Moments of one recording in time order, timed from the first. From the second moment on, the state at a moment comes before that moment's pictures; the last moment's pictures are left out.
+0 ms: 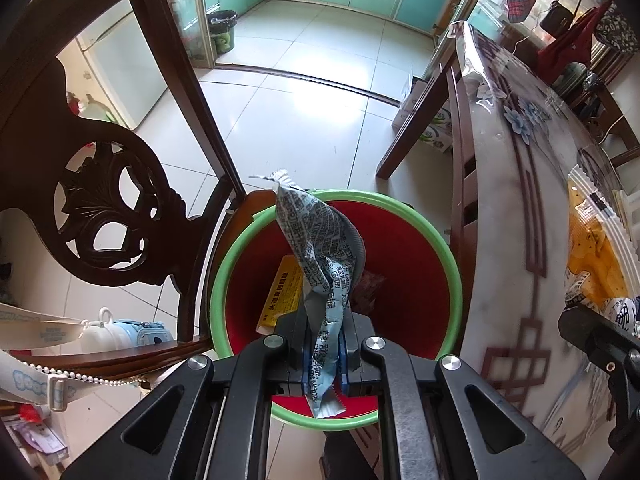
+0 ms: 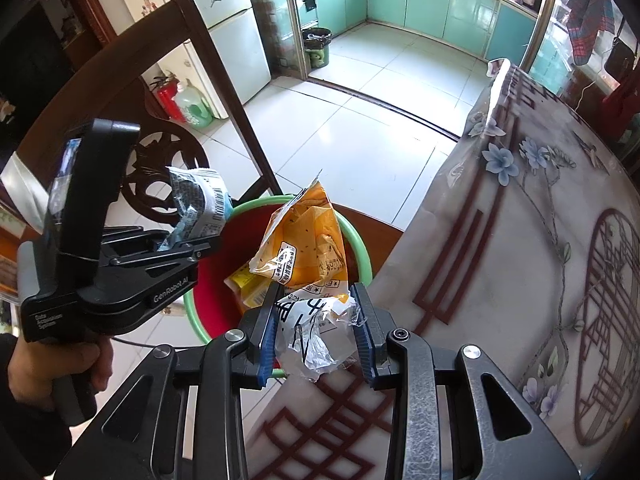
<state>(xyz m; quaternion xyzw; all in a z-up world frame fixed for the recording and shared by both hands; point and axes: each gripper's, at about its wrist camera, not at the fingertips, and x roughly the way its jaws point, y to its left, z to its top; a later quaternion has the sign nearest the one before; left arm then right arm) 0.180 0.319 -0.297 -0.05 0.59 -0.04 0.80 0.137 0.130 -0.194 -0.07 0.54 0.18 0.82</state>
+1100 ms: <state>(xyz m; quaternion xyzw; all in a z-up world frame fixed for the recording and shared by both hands) 0.197 0.332 -0.313 -0.04 0.62 -0.01 0.79 0.140 0.144 -0.202 -0.07 0.54 0.20 0.81</state>
